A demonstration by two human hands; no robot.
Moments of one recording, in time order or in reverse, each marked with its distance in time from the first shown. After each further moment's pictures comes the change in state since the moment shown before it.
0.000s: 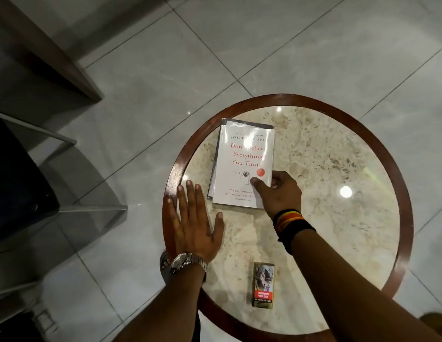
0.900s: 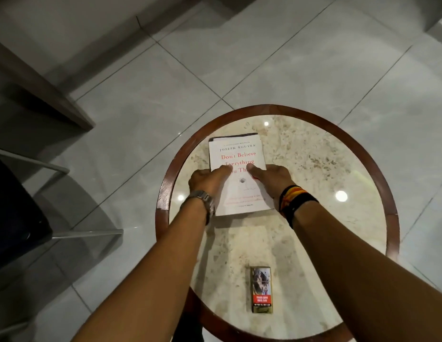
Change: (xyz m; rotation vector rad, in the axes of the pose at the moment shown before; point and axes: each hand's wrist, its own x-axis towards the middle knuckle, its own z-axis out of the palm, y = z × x) left_hand 0.121 0.086 -0.108 -1.201 -0.508 -0.769; right_hand 0.033 -0.019 -0.029 0.389 -0.270 0.229
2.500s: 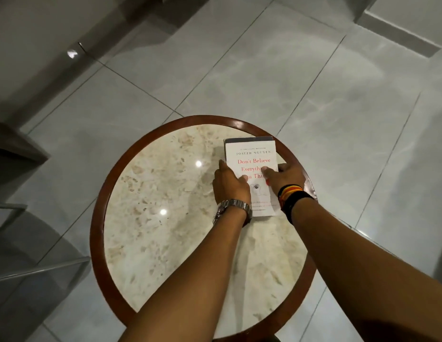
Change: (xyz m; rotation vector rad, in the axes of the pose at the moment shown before) left_hand -0.060 -0.023 0.237 0.624 0.104 0.365; right_hand 0.018 0.015 -0.198 -0.111 0.462 -0.066
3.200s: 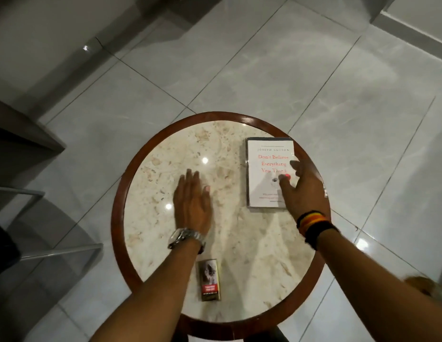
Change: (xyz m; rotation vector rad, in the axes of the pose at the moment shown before) left_hand -0.005 -0.133 -0.085 0.326 0.207 0.365; right_hand -0.060 0.020 -0.021 -0.288 0.064 -0.446
